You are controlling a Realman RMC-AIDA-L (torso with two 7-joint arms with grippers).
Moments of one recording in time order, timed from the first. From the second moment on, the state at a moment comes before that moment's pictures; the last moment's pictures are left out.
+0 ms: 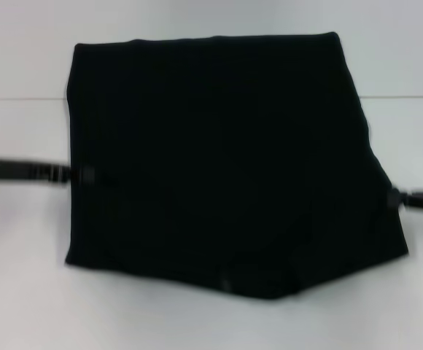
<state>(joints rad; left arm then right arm) -0.73 -1.98 0.32 0.70 2.52 1.49 -1.96 0.62 1.93 -0.41 -0.56 -2.31 -1.49 1.84</state>
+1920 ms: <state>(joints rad) -0.91 -2.09 0.51 0.40 2.40 0.47 -1.74 0.95 2.09 -0.42 -0.31 -2.25 -0.51 1.82</state>
